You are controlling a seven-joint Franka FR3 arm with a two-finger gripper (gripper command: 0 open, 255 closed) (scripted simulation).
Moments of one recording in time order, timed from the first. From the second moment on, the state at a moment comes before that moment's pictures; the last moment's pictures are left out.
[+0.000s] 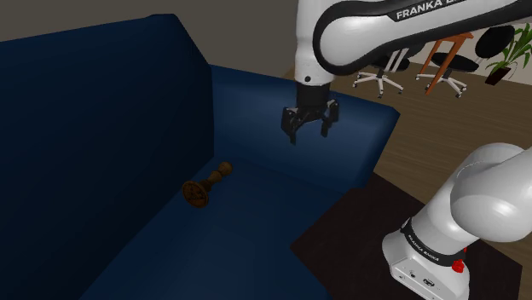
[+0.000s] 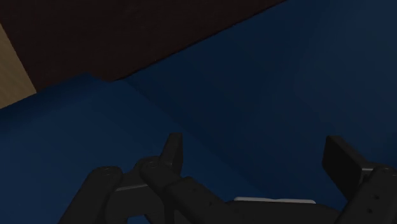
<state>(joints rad) 0.04 -0.41 0.25 -2.45 0.11 1.90 0.64</state>
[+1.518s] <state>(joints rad) 0.17 0.51 0.33 -1.79 -0.12 2.15 1.43</state>
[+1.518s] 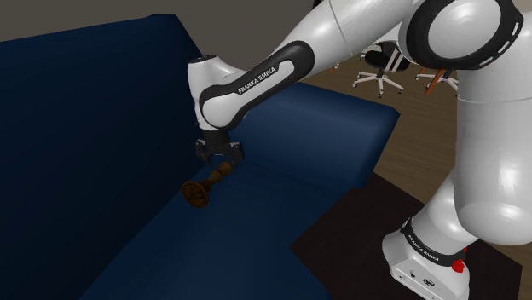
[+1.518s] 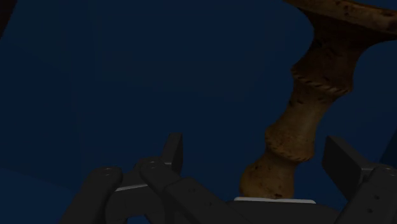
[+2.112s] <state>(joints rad) 0.22 0.71 0.29 -1.60 -0.15 2.17 1.51</state>
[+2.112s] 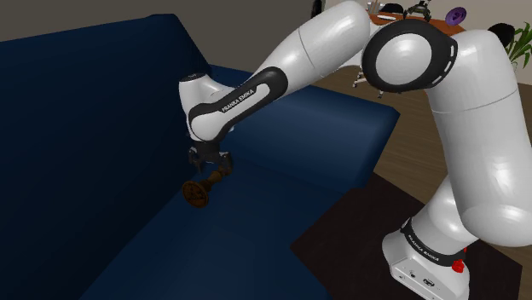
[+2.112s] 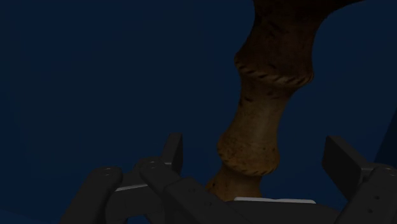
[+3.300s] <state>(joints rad) 0.22 0.70 0.29 -1.60 -0.15 2.15 1.51</state>
